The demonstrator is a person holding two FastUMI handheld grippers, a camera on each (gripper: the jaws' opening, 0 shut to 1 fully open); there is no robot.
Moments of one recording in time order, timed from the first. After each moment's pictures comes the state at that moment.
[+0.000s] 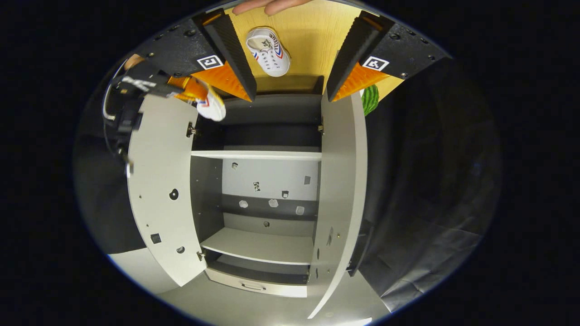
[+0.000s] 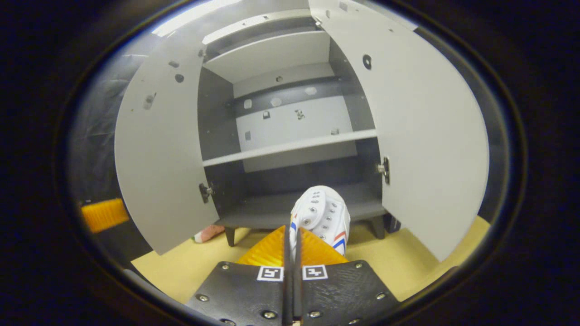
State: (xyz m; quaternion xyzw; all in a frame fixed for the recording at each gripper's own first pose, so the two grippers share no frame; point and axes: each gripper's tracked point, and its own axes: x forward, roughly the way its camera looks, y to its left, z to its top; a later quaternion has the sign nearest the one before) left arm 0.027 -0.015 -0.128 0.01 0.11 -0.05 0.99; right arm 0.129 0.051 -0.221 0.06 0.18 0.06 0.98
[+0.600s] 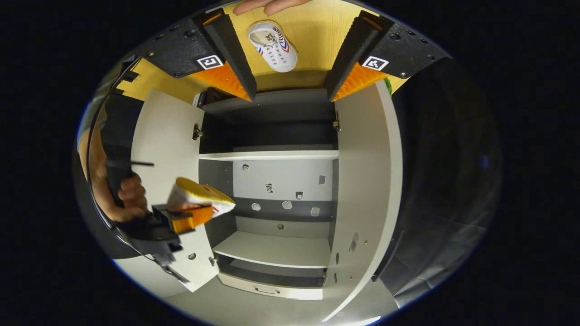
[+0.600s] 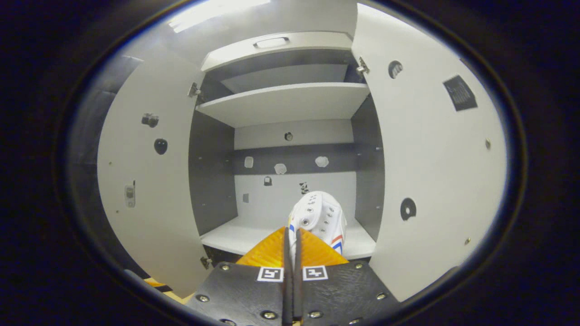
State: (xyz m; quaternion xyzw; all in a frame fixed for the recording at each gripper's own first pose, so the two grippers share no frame) left arm 0.058 -0.034 -0.133 0.02 0.10 -0.09 0.99; right arm 0.273 0.061 -0.001 -0.01 0.12 0.06 0.99
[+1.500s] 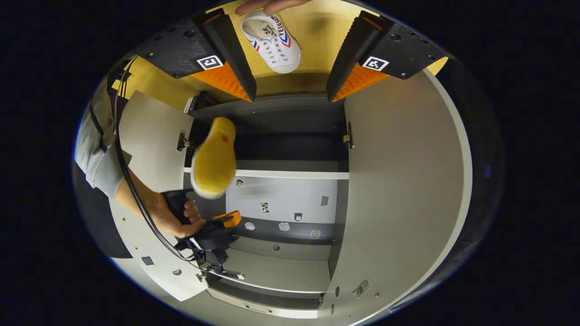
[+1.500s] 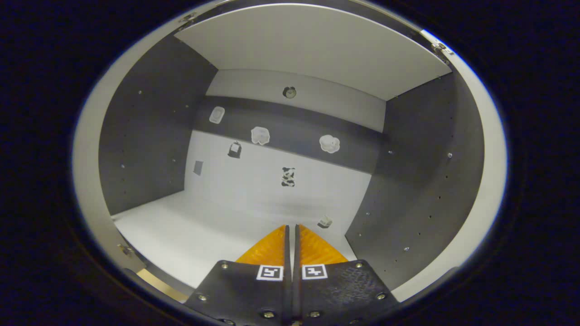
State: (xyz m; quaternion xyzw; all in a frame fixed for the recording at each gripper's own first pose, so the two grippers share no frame) left arm 0.112 -0.034 -0.192 0.00 0.15 -0.08 0.98; right arm 0.450 0.041 -0.108 -0.16 0.18 0.02 0.97
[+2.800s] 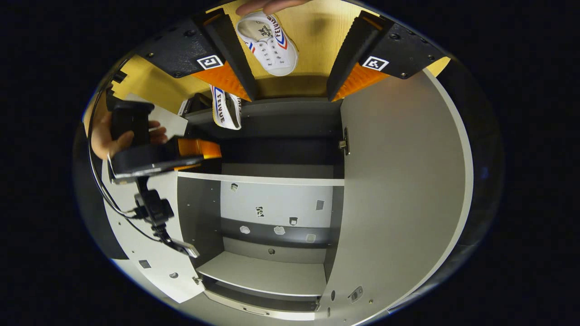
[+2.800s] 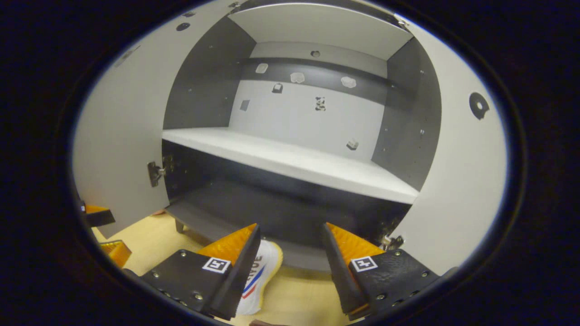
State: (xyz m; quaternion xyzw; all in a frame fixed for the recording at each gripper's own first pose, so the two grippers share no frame) left arm 0.109 -0.027 -0.208 0.00 0.16 -0.06 0.99; right arm 0.253 0.034 -0.256 -0.14 0.28 0.08 0.95
